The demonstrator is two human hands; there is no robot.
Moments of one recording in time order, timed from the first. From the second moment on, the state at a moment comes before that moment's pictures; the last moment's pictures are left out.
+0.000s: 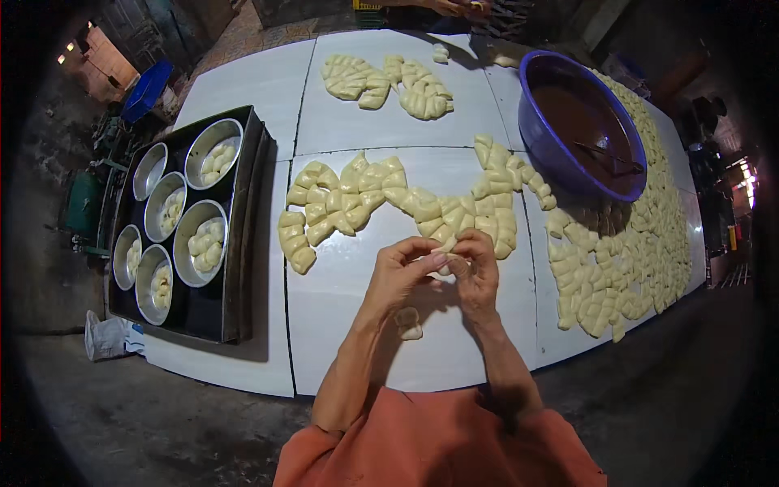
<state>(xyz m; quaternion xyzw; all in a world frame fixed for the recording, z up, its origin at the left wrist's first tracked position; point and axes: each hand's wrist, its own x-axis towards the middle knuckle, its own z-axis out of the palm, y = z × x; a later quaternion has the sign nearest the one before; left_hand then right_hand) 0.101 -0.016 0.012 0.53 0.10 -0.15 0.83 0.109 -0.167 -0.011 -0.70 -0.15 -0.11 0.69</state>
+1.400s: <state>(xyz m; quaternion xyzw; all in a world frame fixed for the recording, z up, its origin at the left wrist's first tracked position) 0.077 0.099 -0.016 0.89 0.12 0.10 0.44 0.165 -0.039 -0.028 -0.91 -0.28 -0.12 0.28</state>
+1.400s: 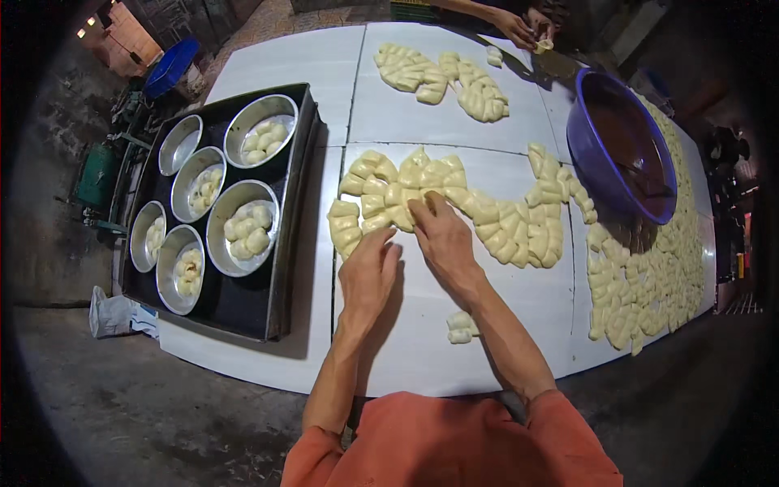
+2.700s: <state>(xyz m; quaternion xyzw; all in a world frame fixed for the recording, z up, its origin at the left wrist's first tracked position) 0.106 0.026 -0.025 0.95 -0.15 0.12 0.25 0.099 -0.195 0.024 -0.56 0.08 0.09 0.82</state>
